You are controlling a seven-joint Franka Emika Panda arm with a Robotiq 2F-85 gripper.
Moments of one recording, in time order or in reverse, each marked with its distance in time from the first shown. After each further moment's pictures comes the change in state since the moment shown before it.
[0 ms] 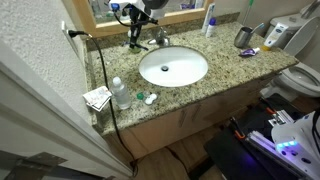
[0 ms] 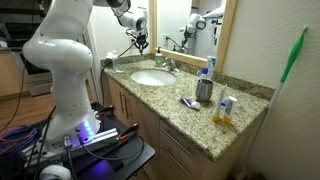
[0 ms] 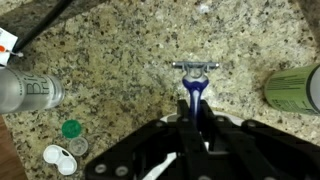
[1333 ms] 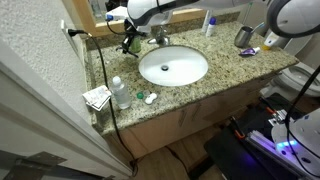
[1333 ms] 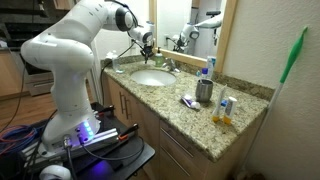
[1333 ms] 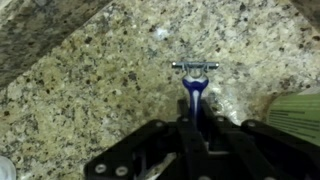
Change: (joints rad) arm 0.061 0.357 -0.105 0.388 0.147 0.013 0.100
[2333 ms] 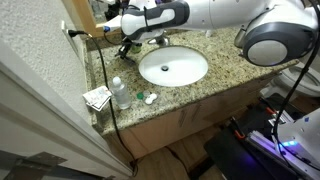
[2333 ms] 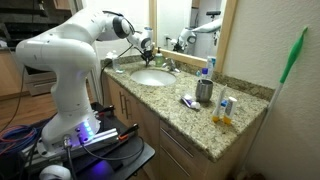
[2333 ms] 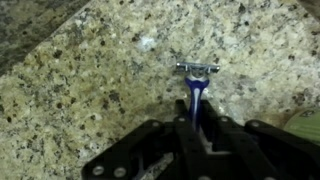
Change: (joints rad) arm 0.164 0.161 -0.251 0.167 0.197 0.011 0.000
